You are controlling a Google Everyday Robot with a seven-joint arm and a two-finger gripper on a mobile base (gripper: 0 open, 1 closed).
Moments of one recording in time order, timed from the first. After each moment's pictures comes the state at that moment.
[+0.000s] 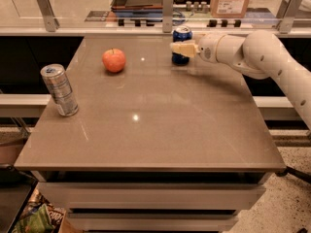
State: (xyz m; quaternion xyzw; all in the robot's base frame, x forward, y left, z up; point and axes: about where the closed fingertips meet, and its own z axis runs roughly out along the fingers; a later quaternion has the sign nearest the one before) arm 0.793 -0.105 0.888 -0.31 0.71 0.23 0.60
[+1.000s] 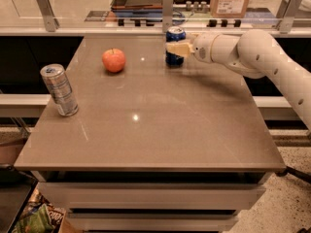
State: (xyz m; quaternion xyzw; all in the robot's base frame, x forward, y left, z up) arm 0.785 -0.086 0.891 -0.31 0.71 0.24 0.59
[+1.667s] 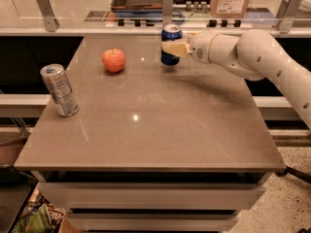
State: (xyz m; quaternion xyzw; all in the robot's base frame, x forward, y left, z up) arm 0.762 -0.070 0.906 -0.32 0.69 0.25 0.60
